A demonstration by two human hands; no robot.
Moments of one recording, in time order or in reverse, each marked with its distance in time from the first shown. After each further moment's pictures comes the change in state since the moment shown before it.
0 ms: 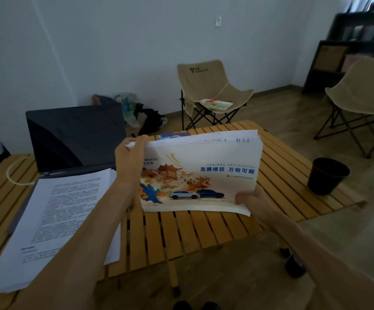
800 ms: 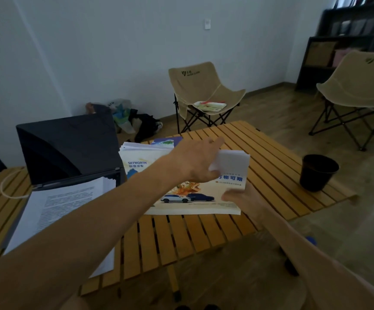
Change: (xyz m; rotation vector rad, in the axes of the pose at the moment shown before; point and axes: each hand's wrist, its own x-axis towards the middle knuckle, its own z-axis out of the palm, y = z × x) left_hand -0.047 0.054 0.120 1.416 -0.762 0.990; right_hand 0.003 -0.010 -0.001 -0.009 -0.030 -0.034
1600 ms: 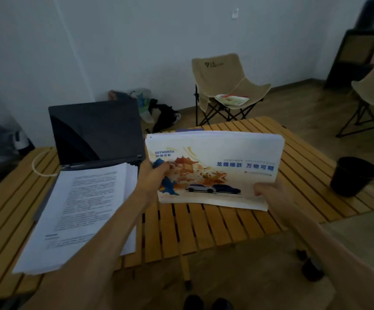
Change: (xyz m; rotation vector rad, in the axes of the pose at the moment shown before) left_hand -0.118 -0.069 0.090 -1.446 0.450 -0.892; right_hand -0.007 -0.011 0.009 -0.026 0.164 0.012
